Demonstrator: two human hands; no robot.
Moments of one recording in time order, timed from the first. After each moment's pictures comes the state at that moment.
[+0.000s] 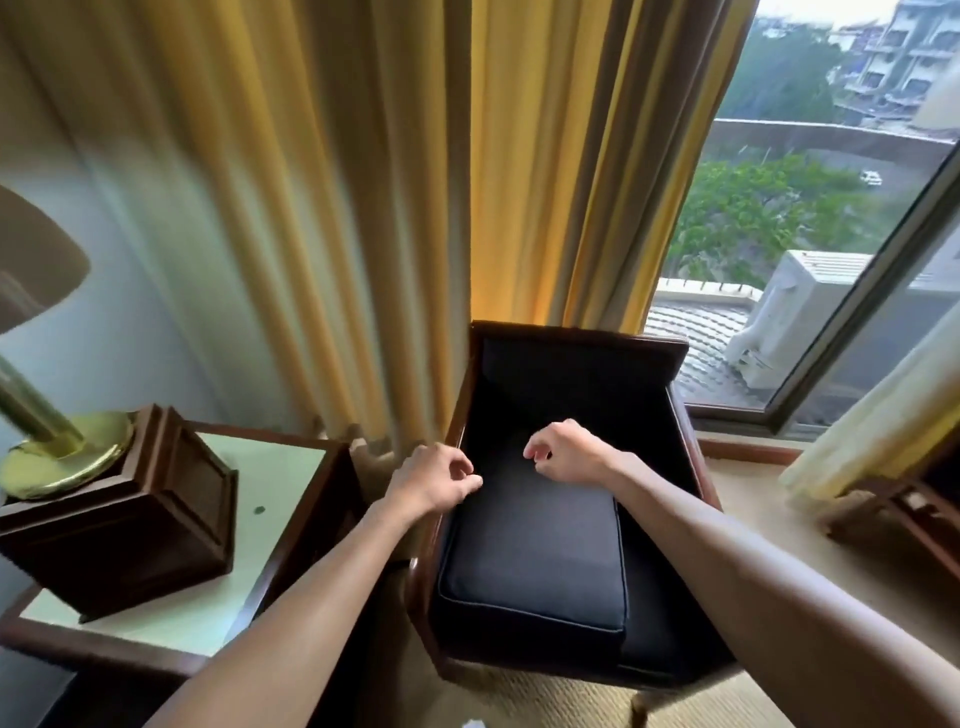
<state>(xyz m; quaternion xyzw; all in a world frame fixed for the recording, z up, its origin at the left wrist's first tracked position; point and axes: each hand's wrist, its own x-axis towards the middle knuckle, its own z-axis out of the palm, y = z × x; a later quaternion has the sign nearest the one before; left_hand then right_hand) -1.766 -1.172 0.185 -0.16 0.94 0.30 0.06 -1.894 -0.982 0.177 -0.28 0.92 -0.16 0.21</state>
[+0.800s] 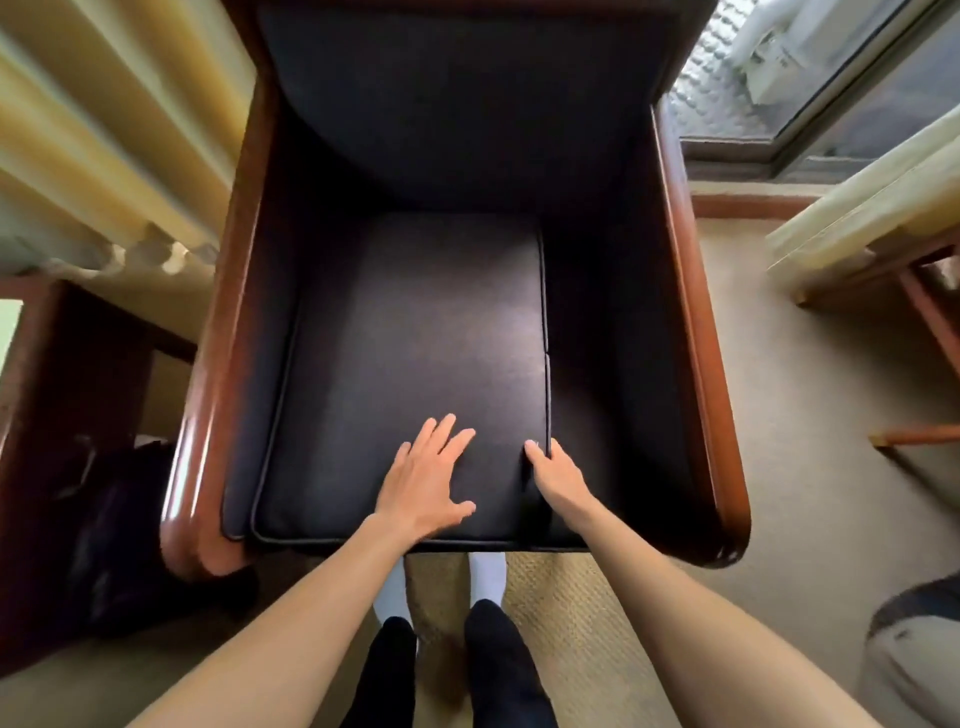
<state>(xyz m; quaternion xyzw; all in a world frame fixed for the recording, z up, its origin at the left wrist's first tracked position) -1.907 -1.016 -0.193 -0.01 0.94 0.19 0.29 -1.958 -0.822 -0.235 0.20 0.80 -0.40 0.40</state>
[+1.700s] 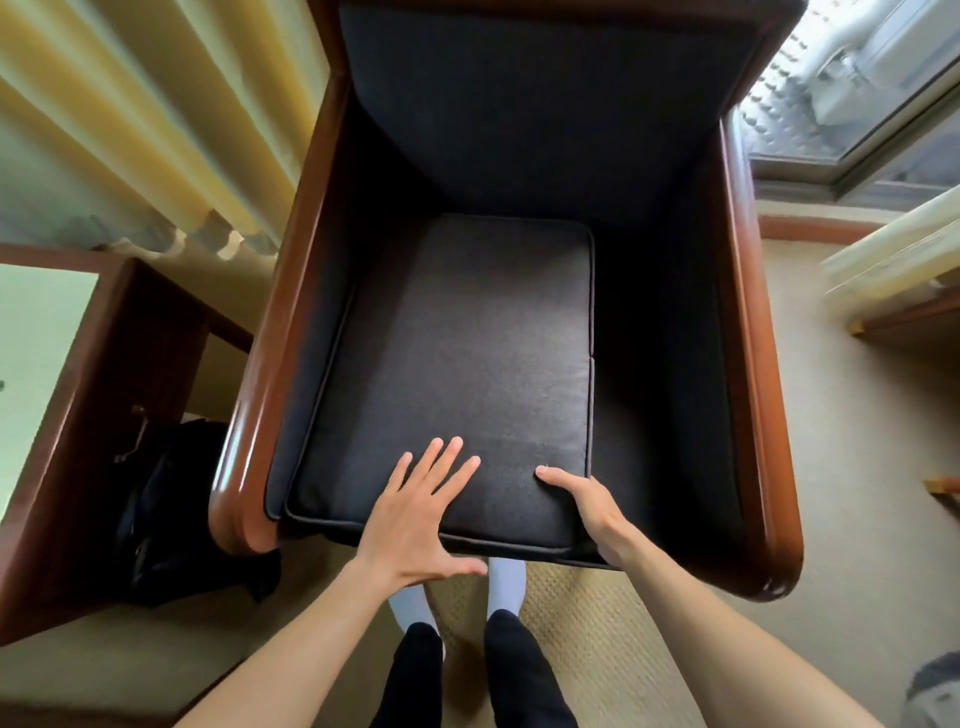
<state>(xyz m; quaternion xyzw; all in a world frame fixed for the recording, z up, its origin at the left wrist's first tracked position) -1.845 -1.059 -0.212 0.05 0.97 0.16 0.20 -1.942 -0.820 -0.239 0.28 0.67 -0.51 0.46</state>
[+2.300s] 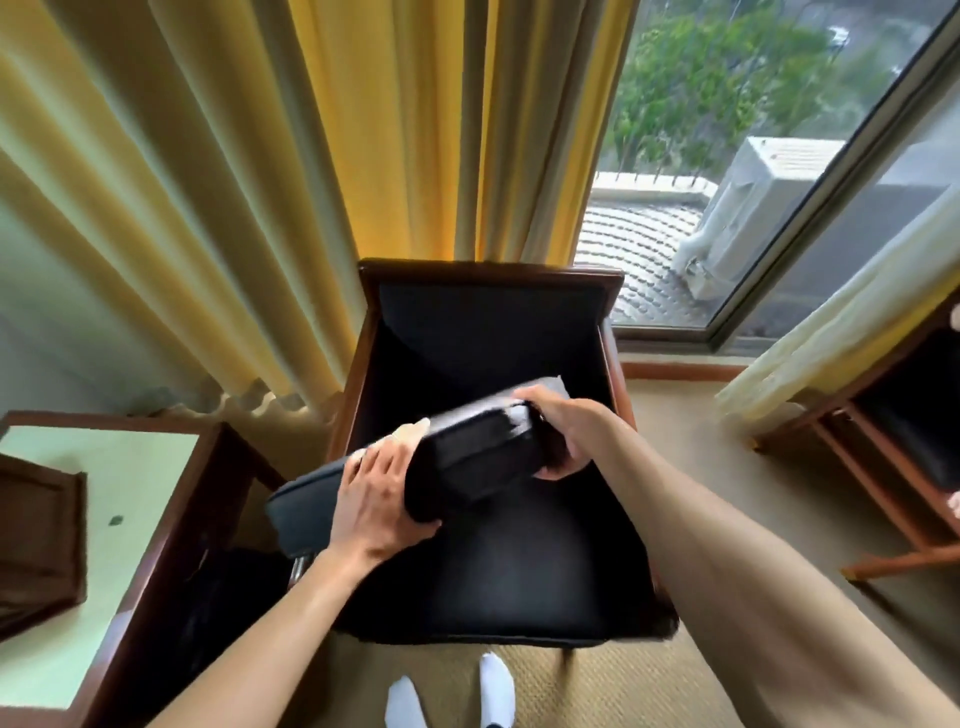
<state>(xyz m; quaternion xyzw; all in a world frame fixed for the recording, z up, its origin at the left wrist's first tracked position) -1.887 -1.092 0.060 -0.03 0.98 0.18 -0.06 -2.041 -0.888 0.144 0.29 0.70 -0.46 0.46</state>
